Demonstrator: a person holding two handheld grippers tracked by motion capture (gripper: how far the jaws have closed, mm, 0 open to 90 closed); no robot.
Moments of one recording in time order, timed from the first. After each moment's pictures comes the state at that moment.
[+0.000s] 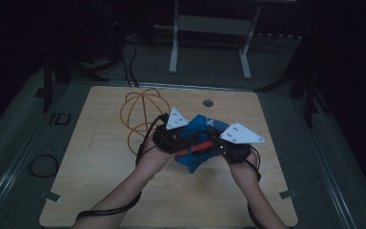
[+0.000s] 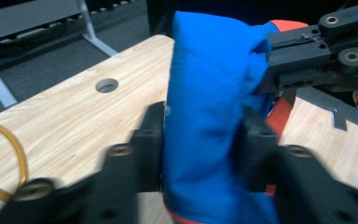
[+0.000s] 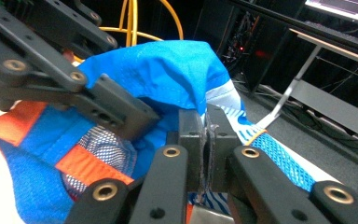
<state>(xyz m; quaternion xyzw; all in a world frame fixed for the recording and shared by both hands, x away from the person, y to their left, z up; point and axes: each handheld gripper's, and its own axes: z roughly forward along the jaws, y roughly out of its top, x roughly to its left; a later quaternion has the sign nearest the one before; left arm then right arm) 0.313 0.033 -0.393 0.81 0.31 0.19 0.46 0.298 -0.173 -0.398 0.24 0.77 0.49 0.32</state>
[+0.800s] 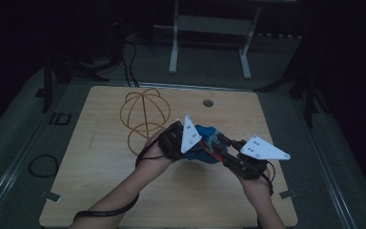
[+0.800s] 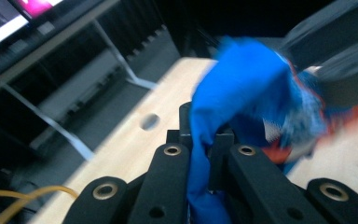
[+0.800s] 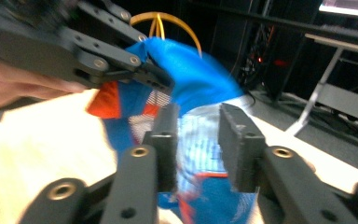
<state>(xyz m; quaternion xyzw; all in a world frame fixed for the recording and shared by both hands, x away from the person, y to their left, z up) 0.285 0.018 -0.380 0.80 0.19 0.37 0.43 0.258 -0.206 -0.393 0.25 0.75 0.56 0.27</state>
